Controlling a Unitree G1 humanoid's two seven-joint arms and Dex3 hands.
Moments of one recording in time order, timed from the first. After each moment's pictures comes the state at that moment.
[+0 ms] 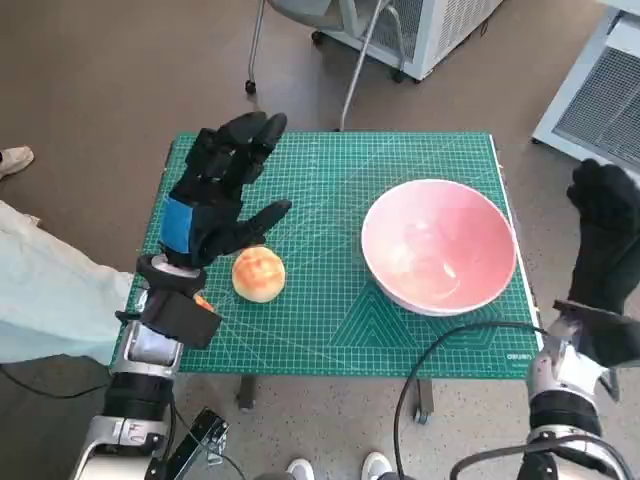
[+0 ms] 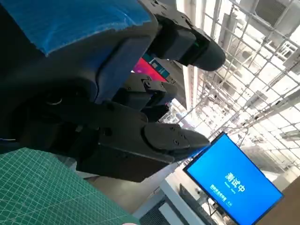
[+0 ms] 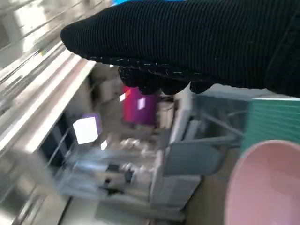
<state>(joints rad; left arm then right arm) -0.56 0.30 0.01 0.45 0.24 -0.64 0.05 -0.67 -0.27 -0.41 1.14 0.28 -0.91 0.23</state>
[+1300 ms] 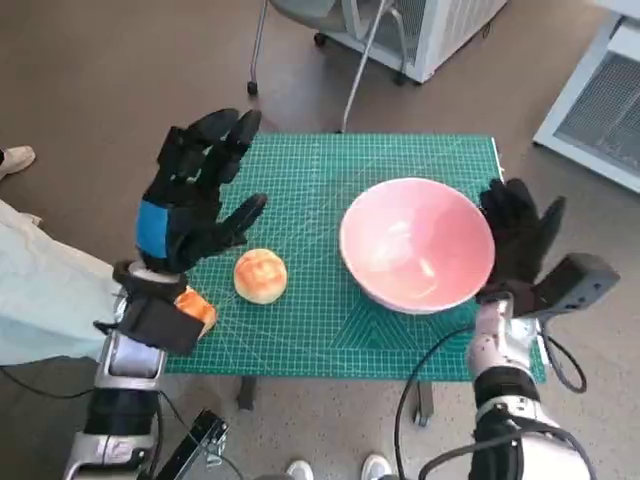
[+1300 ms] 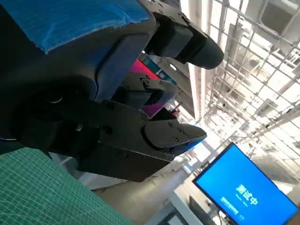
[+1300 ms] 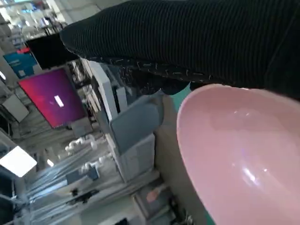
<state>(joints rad) -0.48 0.34 0.06 0.27 0.24 -0.52 0.04 -0.86 -0.10 -0.50 1.30 0.32 -0.54 0.17</state>
